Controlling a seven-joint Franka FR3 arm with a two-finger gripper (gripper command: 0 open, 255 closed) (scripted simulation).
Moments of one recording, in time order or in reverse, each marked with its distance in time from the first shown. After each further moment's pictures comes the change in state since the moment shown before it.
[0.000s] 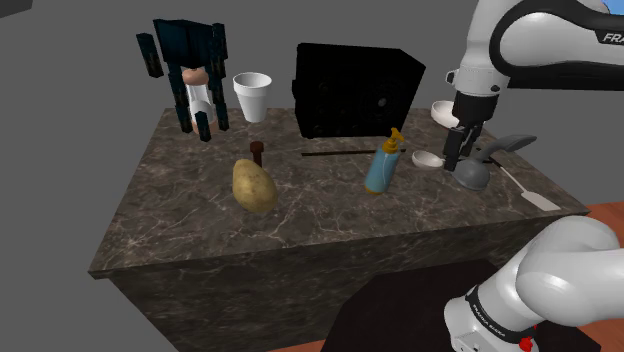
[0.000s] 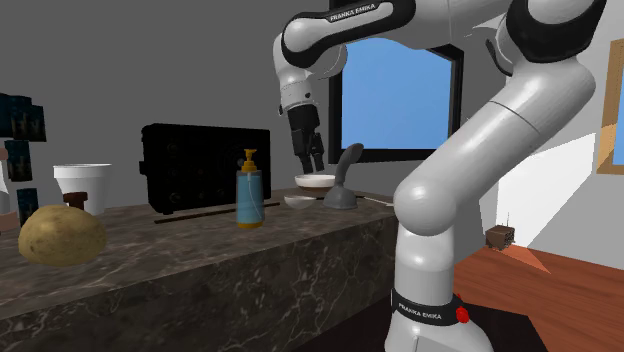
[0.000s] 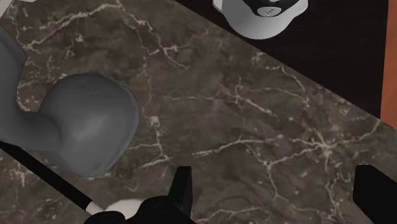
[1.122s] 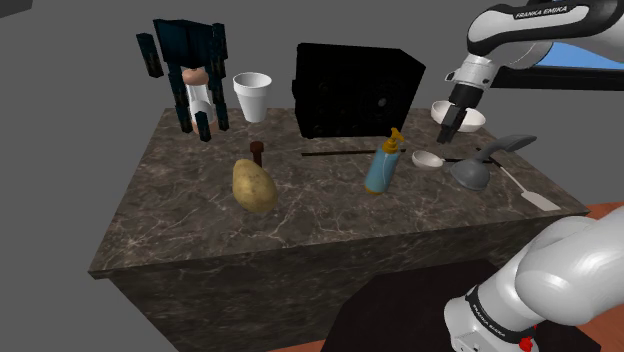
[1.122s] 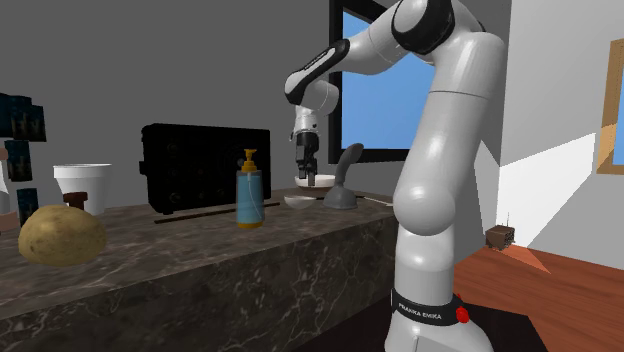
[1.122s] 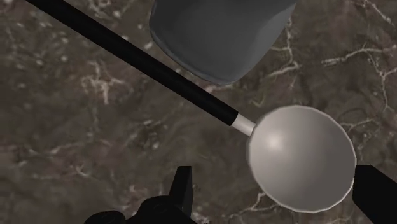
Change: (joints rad) arm -0.012 0.499 -0.468 0.298 0.169 0.140 -0.536
